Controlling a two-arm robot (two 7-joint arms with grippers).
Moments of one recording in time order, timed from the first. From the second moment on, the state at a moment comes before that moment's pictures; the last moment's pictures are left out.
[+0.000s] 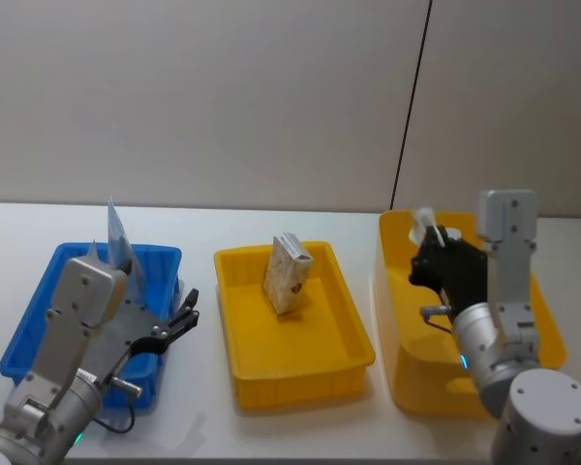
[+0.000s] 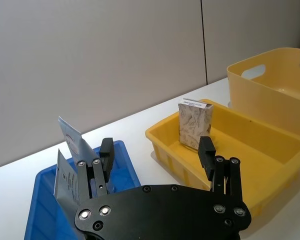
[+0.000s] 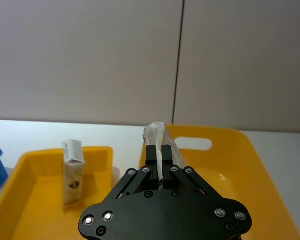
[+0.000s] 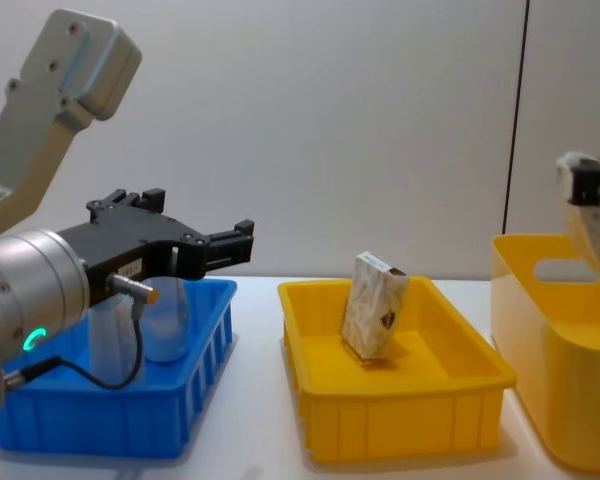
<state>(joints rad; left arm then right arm) -0.24 0.38 0.45 -1.63 -0.20 0.01 -0.01 0.22 0.10 -0.19 -1.62 0.07 0.24 -0.13</state>
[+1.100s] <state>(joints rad) -0.24 0.38 0.45 -1.63 -0.20 0.01 -0.01 0.17 0.10 -0.15 -1.65 0.08 0.28 -0.09</state>
